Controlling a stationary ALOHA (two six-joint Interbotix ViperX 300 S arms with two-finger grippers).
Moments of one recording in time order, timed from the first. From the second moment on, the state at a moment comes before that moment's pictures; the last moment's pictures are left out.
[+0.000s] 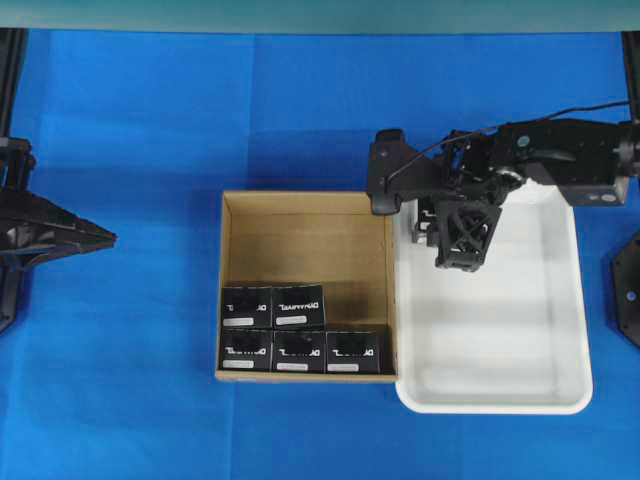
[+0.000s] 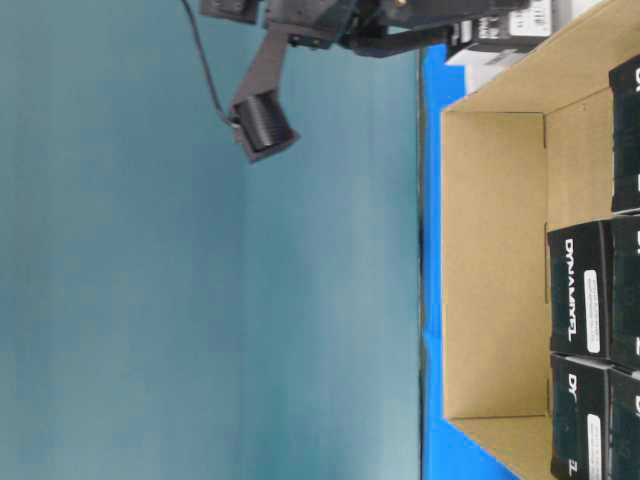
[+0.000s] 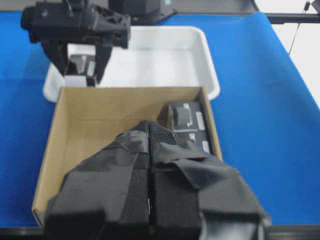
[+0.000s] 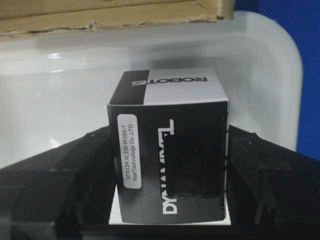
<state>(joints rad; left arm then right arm) -0.04 -1.02 1.08 0.02 0.10 -0.03 -0.27 0.02 0.65 0.05 0.72 -0.23</state>
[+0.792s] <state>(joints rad) -0.04 -1.01 1.08 0.02 0.10 -0.03 -0.27 0.04 0.66 0.06 0.69 -0.23</state>
